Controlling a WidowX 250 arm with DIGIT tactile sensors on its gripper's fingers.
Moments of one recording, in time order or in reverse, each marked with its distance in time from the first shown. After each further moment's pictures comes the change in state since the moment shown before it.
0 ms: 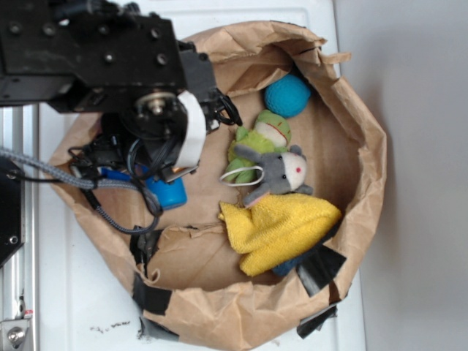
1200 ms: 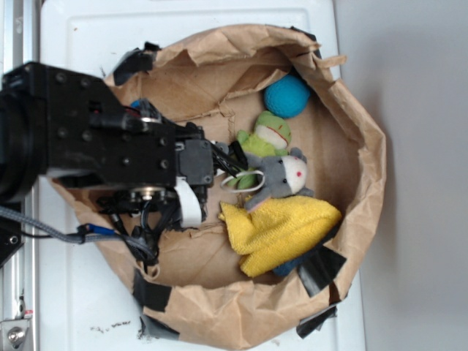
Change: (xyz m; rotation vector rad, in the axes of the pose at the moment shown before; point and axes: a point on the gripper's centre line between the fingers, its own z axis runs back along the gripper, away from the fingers) arm 0.036 -0.001 -0.043 0.103 -0.029 -0.023
